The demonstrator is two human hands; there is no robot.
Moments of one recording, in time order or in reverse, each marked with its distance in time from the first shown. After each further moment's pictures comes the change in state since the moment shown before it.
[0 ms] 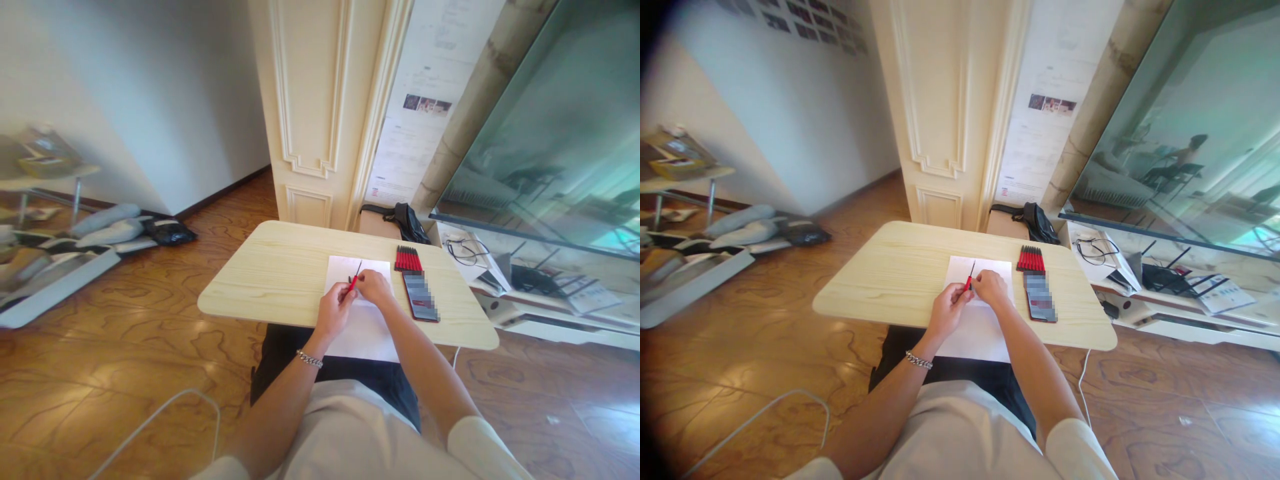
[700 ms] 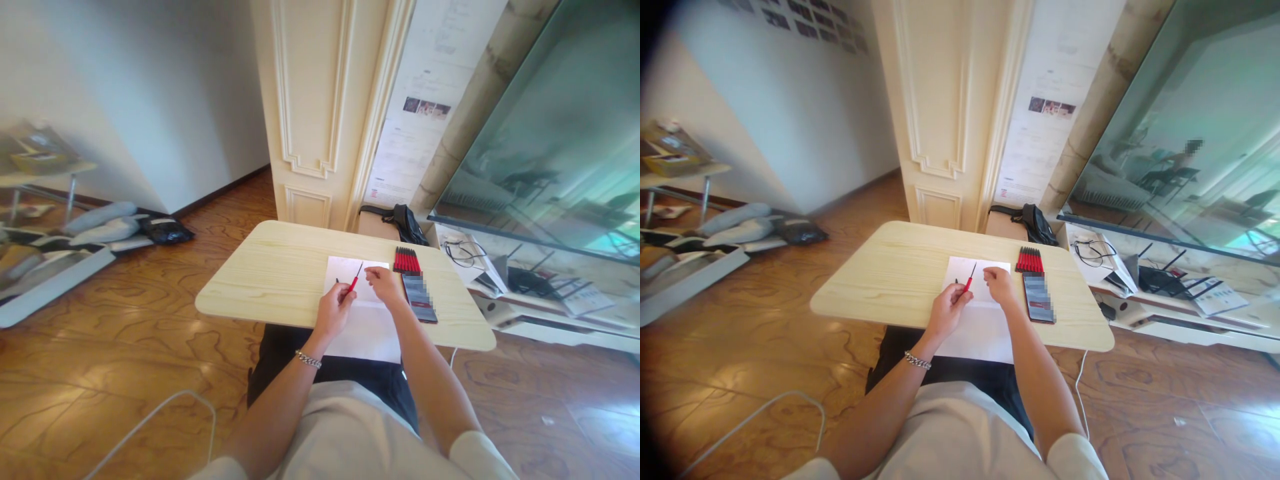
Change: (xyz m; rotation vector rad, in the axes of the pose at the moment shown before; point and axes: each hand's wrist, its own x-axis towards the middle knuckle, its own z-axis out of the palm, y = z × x) left_hand 0.001 -0.005 0.000 0.098 0.034 -0.031; right_hand 0.002 0.026 -0.008 0.614 0.094 -0.025
